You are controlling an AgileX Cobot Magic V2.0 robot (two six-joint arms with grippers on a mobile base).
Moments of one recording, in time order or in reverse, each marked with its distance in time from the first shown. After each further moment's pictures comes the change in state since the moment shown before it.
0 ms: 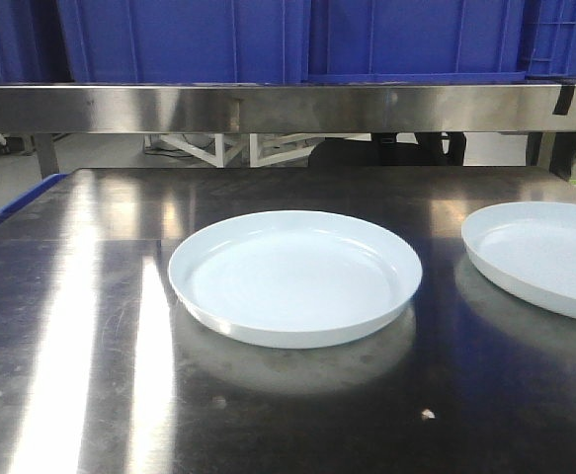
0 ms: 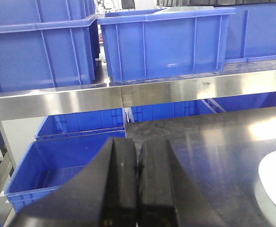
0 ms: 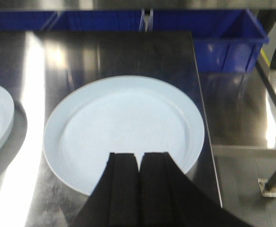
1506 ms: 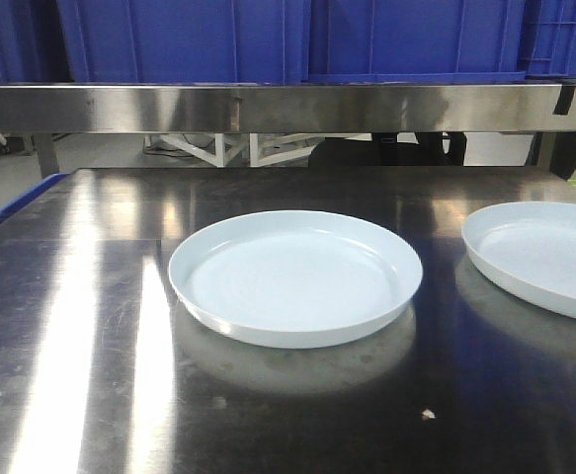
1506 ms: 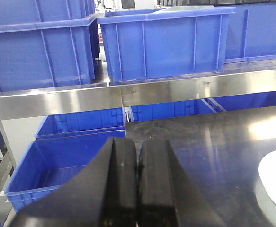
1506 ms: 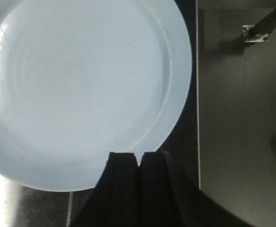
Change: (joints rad) left arm 0.000 0.000 0.000 0.000 0.001 0.000; right arm -0.107 0.660 -0.562 -0.025 0.576 0.000
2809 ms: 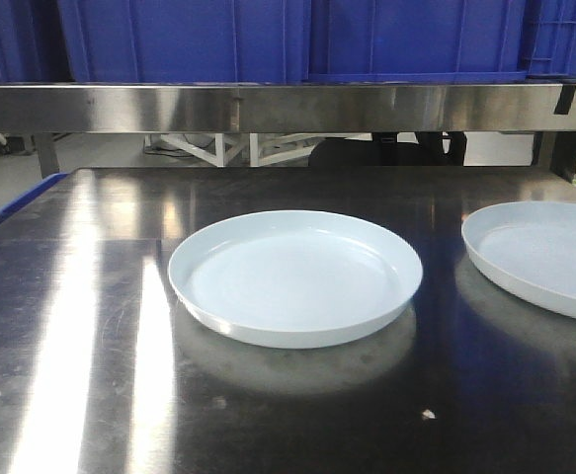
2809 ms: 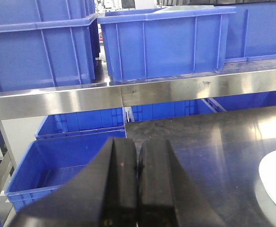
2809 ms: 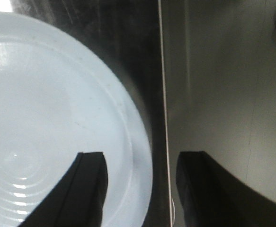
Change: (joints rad) left arm 0.000 0.000 0.000 0.000 0.000 0.000; right arm -0.142 0.492 -0.449 0.108 0.250 -0.150
